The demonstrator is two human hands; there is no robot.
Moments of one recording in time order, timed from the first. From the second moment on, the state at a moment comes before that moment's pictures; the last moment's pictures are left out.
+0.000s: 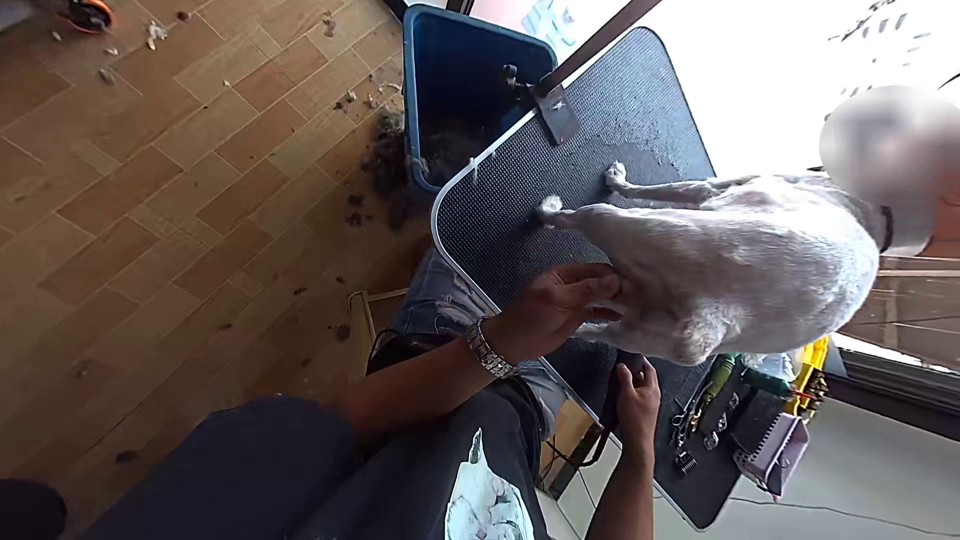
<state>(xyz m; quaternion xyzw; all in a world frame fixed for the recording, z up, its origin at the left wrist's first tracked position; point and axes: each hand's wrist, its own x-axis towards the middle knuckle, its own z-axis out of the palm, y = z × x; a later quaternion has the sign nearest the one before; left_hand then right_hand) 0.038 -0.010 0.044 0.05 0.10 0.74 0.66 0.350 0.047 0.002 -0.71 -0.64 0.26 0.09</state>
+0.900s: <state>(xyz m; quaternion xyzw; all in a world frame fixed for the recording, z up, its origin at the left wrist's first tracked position) 0.041 -0.016 0.056 0.23 0.25 0.76 0.56 0.166 0.026 0.127 -0.28 -0.91 -0.04 0.32</state>
